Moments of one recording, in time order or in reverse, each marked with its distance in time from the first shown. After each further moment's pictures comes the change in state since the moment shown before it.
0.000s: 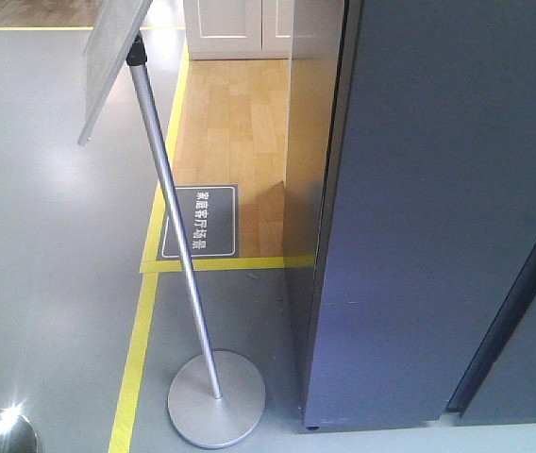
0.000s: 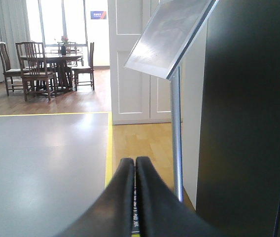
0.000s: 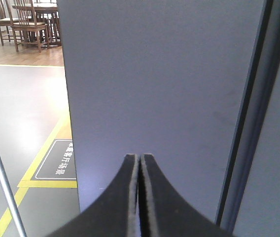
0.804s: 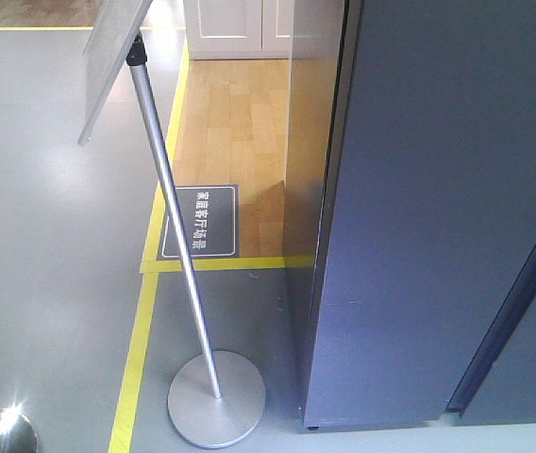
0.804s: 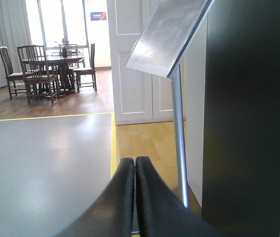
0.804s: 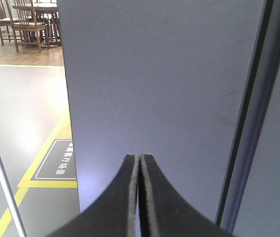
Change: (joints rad) left arm 0.000 0.000 0.000 -0.034 0.000 0.071; right arm 0.000 0.000 0.000 0.000 -0.001 0.000
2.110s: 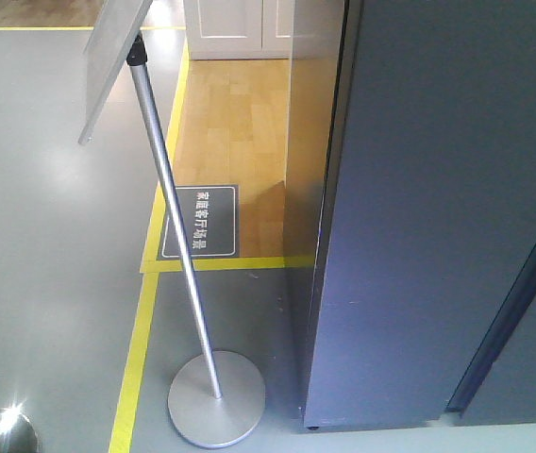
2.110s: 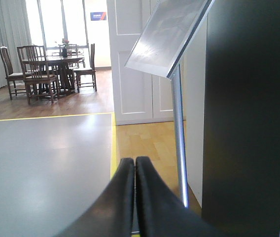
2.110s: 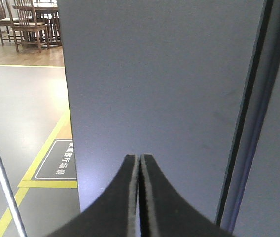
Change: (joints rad) left arm 0.000 0.000 0.000 -0.001 0.000 0.000; right arm 0.000 0.000 0.000 0.000 0.000 0.000
